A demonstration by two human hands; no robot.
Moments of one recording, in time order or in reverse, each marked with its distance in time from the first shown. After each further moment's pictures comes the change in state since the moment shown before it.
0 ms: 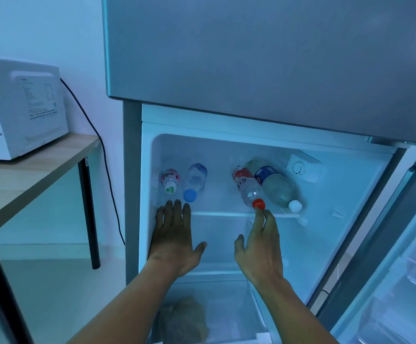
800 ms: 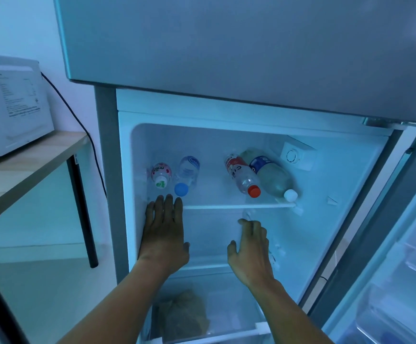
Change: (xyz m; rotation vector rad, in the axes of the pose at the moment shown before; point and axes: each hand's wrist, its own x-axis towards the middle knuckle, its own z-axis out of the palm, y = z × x) left_hand 0.004 -0.005 0.009 0.129 0.028 0.020; right_hand -0.011 0.013 0.023 0.043 -0.189 0.046
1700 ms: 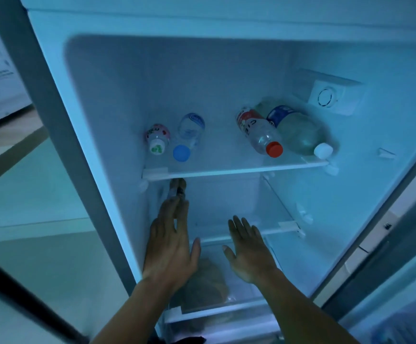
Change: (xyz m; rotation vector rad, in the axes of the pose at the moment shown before) left_hand -0.041 0.009 0.066 -0.294 0.050 0.035; right_hand -0.018 0.062 0.121 -0.190 -0.439 -0.216
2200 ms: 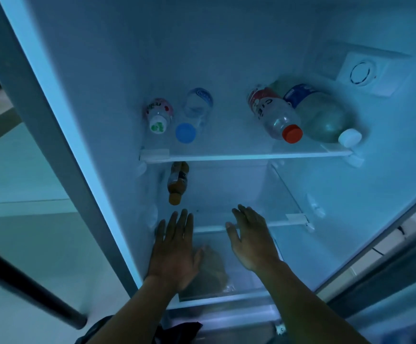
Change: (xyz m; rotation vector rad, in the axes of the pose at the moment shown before) left_hand -0.021 -0.032 0.089 0.169 -0.315 -0.026; right_hand 0.013 -0.006 0.002 0.191 0.121 0.084
